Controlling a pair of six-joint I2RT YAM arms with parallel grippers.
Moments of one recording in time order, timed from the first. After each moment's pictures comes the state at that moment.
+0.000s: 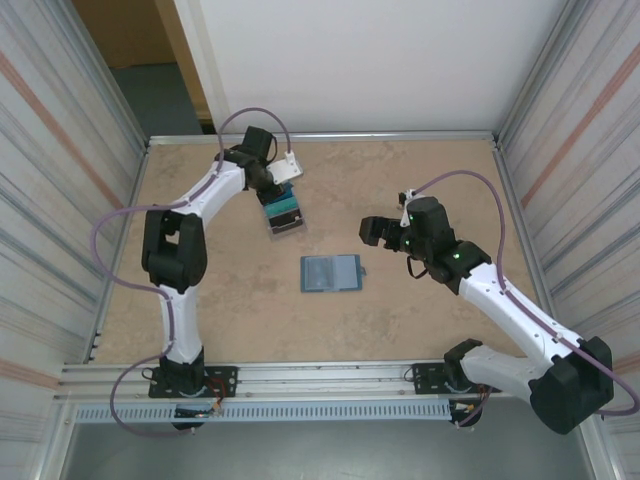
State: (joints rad) left arm -0.33 2.05 1.74 -0.73 0.09 0.81; right arm 0.52 1.07 0.83 -0.38 0.01 0.54
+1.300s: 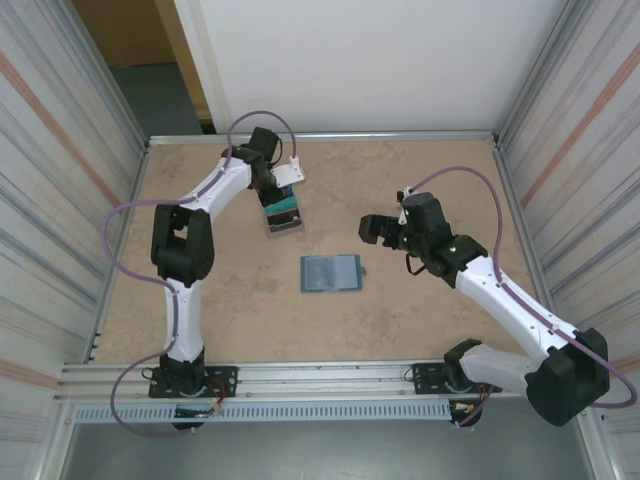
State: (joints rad) left arm -0.34 2.13 1.84 -0.85 0.08 0.83; right arm 0.52 1.11 0.88 -0.43 0.03 0.55
